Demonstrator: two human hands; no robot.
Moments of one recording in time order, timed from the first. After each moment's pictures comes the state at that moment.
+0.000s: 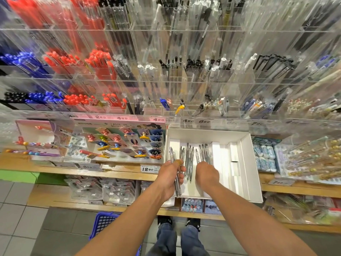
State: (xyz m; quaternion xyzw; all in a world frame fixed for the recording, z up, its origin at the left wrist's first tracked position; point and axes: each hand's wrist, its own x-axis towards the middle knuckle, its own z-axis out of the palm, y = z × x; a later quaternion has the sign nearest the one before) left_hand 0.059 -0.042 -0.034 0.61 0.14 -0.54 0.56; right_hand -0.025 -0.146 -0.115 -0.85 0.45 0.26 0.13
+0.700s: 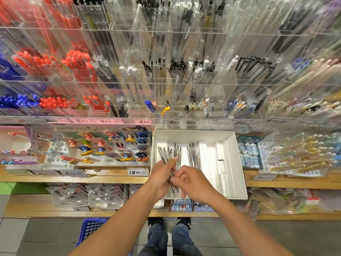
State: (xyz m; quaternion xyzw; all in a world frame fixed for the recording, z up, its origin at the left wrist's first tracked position) left_hand 0.055 -0.059 -0.035 0.60 0.12 -0.55 0.57; right_hand -0.058 -0.129 -0.023 -0.75 0.35 0.10 0.55
